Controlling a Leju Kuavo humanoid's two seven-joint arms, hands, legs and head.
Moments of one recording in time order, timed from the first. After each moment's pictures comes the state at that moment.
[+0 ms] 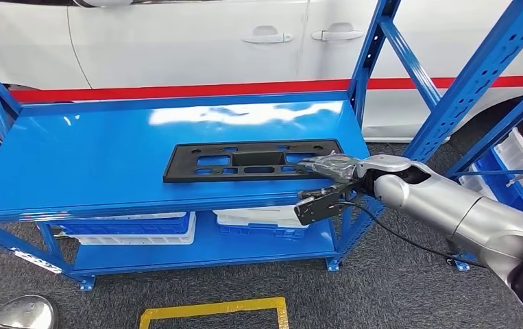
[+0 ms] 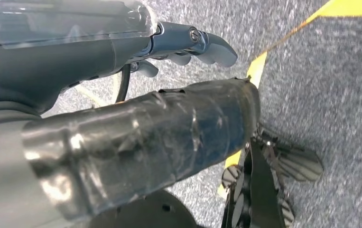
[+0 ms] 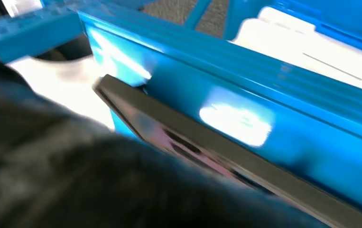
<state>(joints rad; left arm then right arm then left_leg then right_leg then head) -0.09 -0.18 1.07 -0.19 -0.79 0.11 -0.15 -1.22 -0.44 1.31 -1.01 0.24 0.34 -0.16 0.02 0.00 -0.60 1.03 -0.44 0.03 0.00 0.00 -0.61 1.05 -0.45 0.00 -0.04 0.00</state>
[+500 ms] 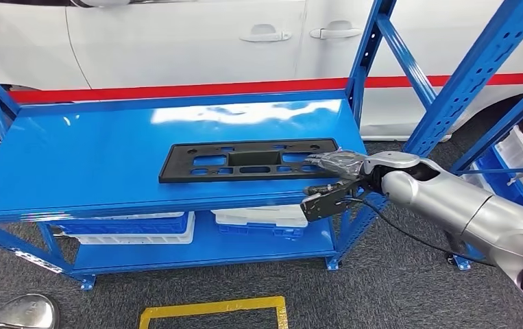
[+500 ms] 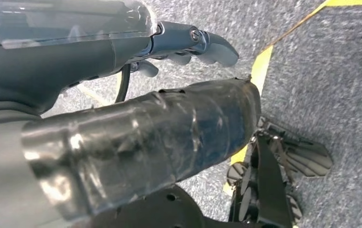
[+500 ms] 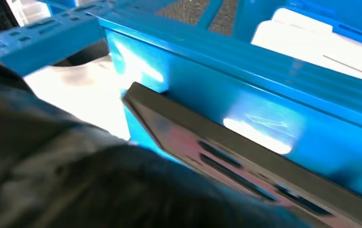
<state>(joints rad) -0.09 -0.20 1.07 -0.19 -0.81 0.11 -0.15 -1.23 -0.47 1.29 -1.04 0.24 0.35 -0.15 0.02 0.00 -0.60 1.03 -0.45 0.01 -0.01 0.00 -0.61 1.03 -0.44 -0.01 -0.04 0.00</state>
